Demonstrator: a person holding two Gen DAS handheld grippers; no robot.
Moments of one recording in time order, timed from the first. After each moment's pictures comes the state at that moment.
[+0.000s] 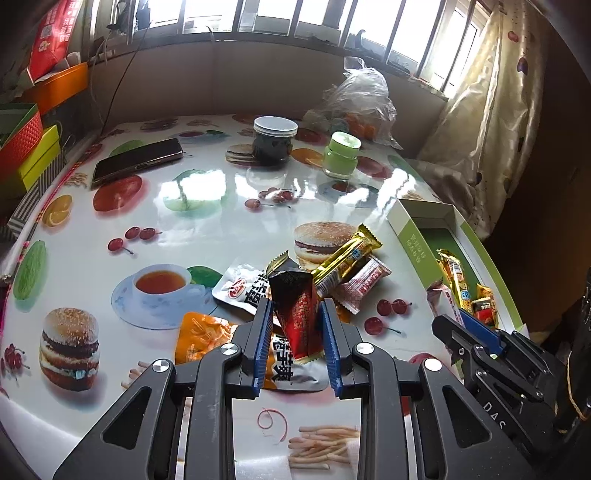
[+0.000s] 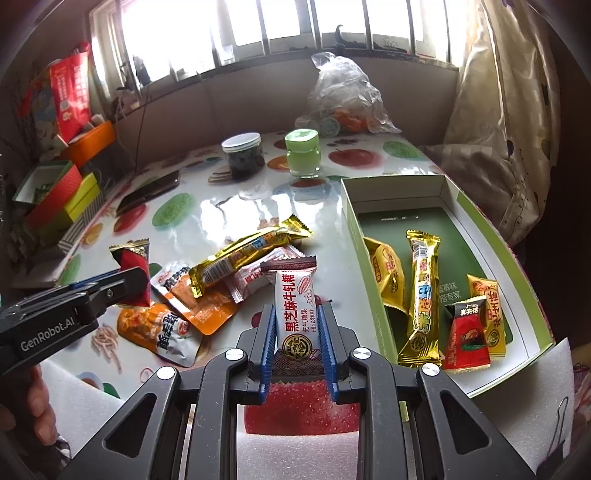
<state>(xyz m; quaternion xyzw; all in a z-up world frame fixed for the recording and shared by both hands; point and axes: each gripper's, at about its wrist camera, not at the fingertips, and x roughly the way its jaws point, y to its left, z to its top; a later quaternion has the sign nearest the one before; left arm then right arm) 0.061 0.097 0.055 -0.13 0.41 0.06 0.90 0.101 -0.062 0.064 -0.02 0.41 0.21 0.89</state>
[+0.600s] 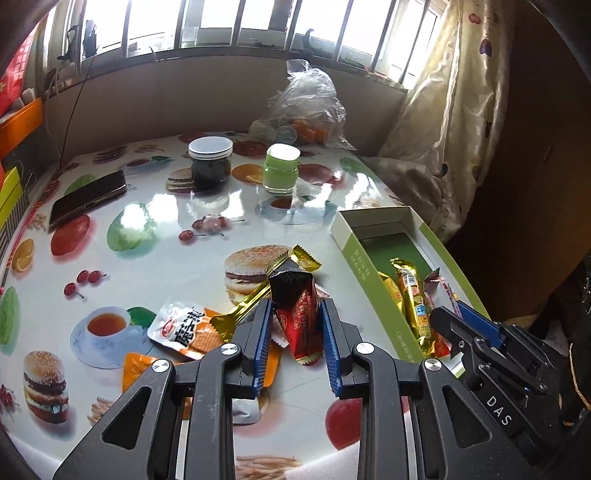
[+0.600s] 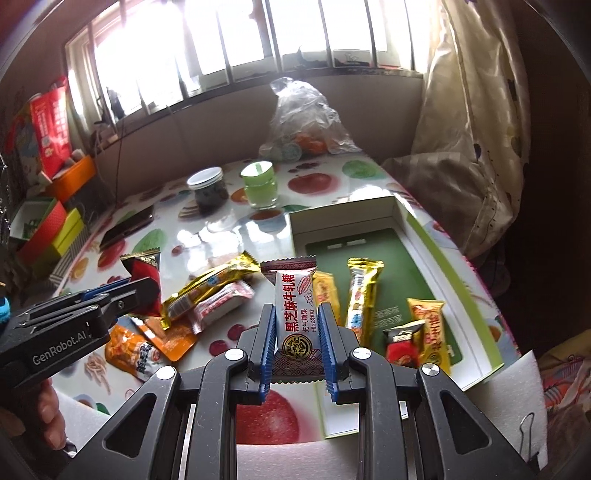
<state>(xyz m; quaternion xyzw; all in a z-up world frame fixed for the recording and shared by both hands) 0.098 0.050 0.076 -0.11 0.40 0.00 0.91 0.119 -0.112 0.087 0.01 0.39 0.17 0.90</state>
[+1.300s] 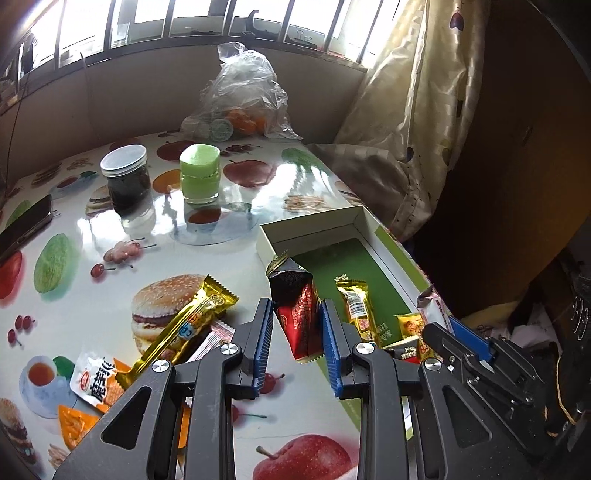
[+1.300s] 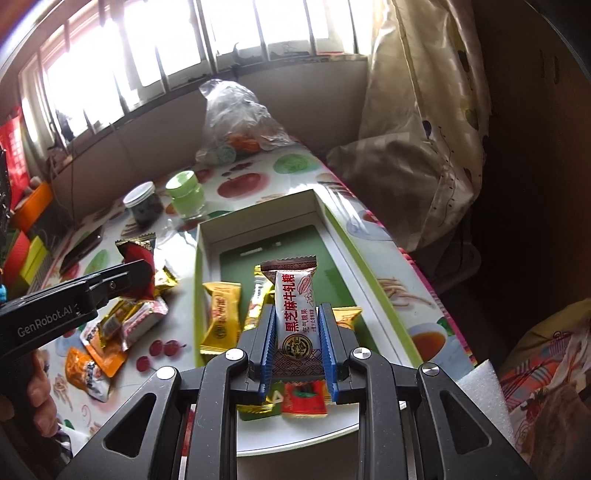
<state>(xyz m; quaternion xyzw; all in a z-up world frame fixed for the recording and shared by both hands) 0.166 -0.007 0.068 -0.09 0.42 -0.07 0.90 0.155 -0.177 0.072 0.03 0.41 0.11 0.91</state>
